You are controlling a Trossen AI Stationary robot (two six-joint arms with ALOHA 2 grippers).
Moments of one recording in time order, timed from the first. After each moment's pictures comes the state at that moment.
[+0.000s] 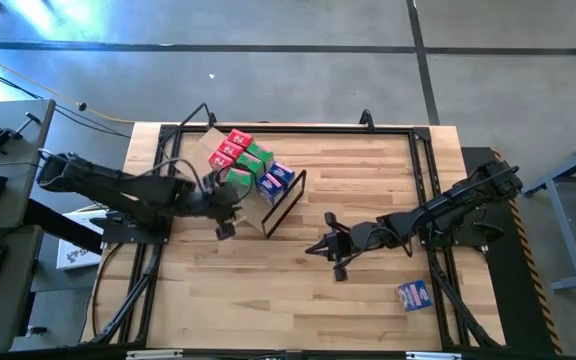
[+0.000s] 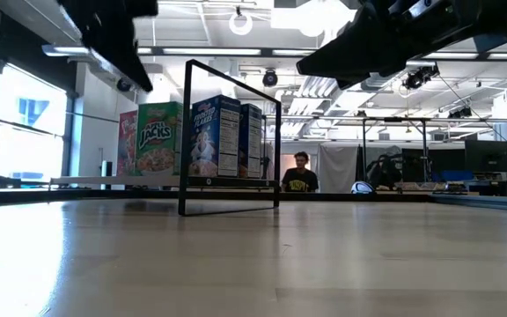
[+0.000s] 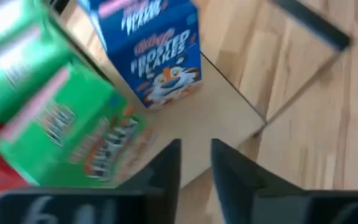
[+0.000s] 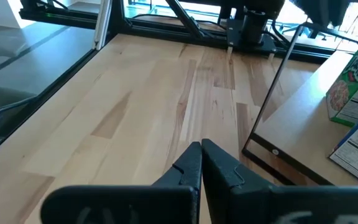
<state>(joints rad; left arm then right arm) -0.17 1.13 0.89 -0.71 -0.41 -0.29 0.34 1.51 0.66 0.51 0.18 -0.03</state>
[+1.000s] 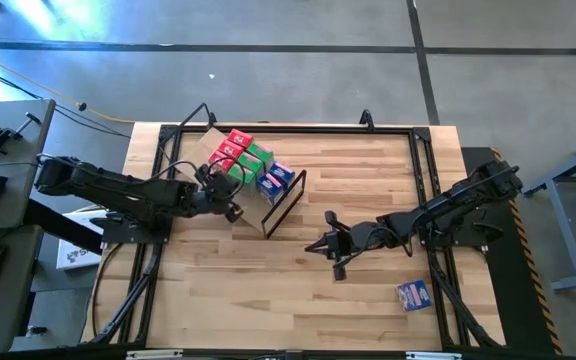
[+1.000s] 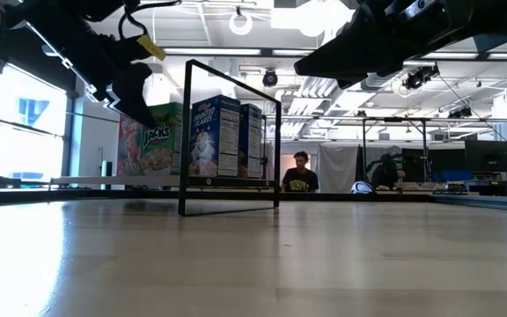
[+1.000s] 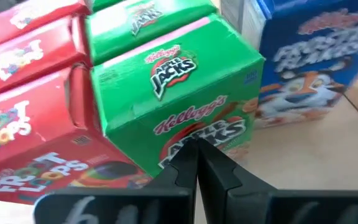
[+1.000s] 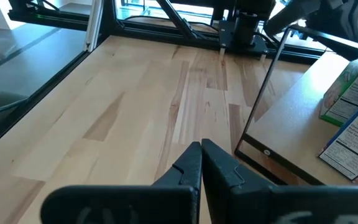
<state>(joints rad) -0.08 1.11 0.61 -0.39 -0.70 -0.43 0.34 1.51 0.66 0.51 0.21 -0.03</state>
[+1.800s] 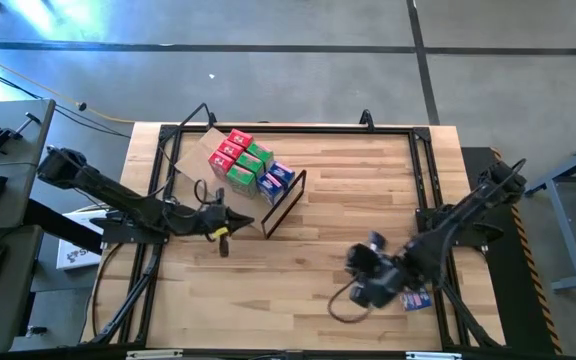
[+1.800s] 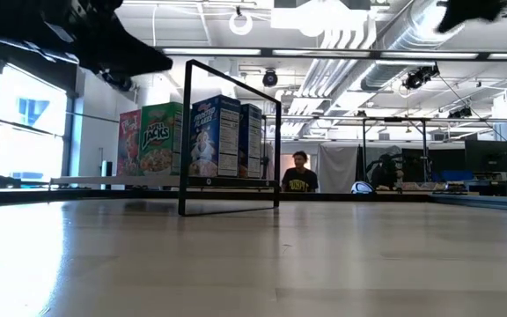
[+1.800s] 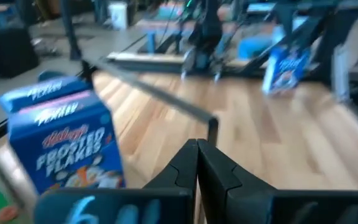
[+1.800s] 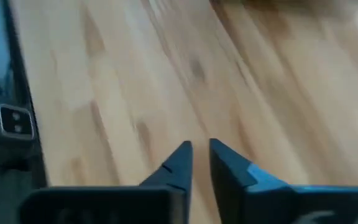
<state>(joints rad) -0.34 1.06 0.33 0.51 -0.52 -0.10 0.68 1.50 1.20 -0.80 0.47 0.95</state>
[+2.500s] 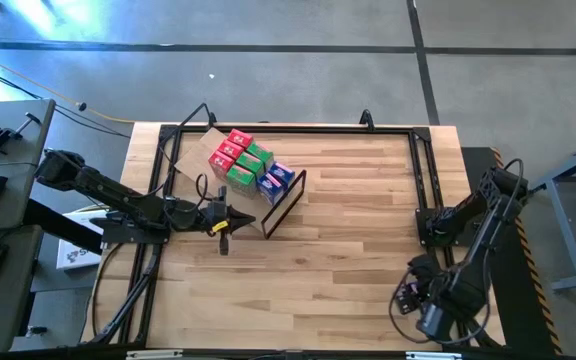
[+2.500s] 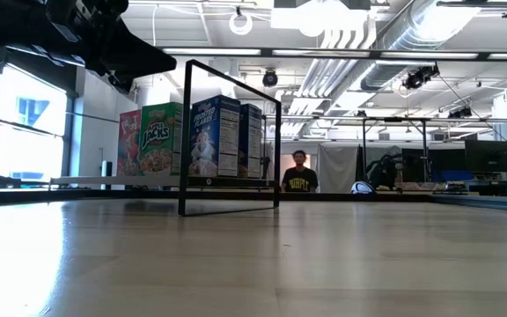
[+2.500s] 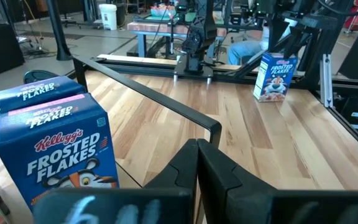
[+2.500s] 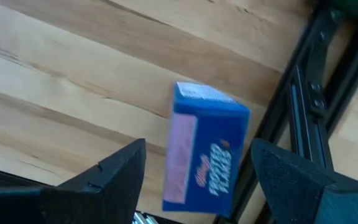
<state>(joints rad) -0.29 1.06 0.31 0.57 -0.40 -0.11 1.05 1.53 1.26 -1.37 0.05 2.25</state>
